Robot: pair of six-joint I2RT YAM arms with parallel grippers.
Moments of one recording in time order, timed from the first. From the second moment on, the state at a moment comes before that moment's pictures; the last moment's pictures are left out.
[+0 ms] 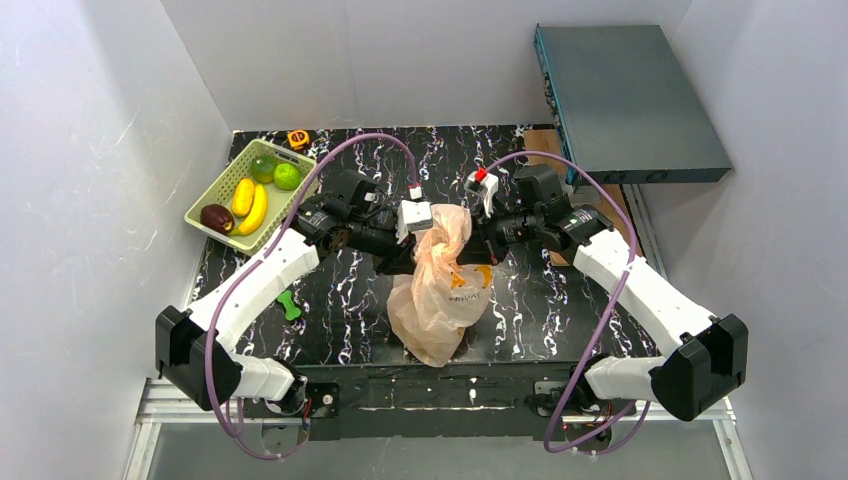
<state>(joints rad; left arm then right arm) -0.60 1.34 1.23 -0.79 0.75 0.49 0.56 1.27 1.14 -0.60 -0.76 0.03</state>
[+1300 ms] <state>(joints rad) -0.42 1.32 1.00 -0.73 0.72 0.40 0.56 1.25 1.14 -0.79 -0.62 -0.33</state>
